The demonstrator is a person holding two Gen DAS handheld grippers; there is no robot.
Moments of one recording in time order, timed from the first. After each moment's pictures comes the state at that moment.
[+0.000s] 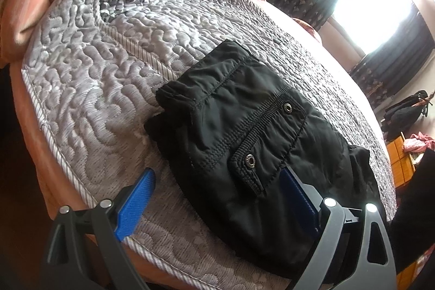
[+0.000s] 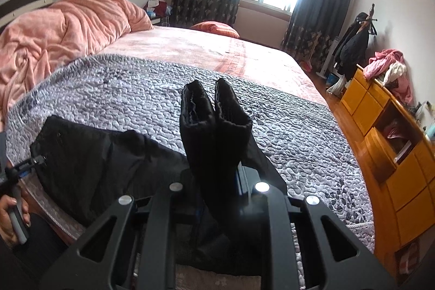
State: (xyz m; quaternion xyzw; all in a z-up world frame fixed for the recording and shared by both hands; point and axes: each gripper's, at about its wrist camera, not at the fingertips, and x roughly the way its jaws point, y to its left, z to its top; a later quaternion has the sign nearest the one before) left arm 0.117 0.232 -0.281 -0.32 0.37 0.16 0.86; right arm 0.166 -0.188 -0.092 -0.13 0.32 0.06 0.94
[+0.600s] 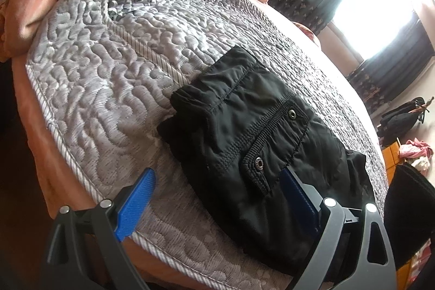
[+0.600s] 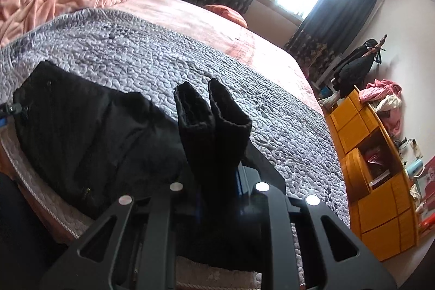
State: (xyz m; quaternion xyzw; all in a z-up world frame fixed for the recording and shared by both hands) left arm 0.107 0.244 -0.280 -0.34 0.36 0.16 0.86; right arm 0.164 -0.130 -0.141 -0.25 0.34 0.04 0.91
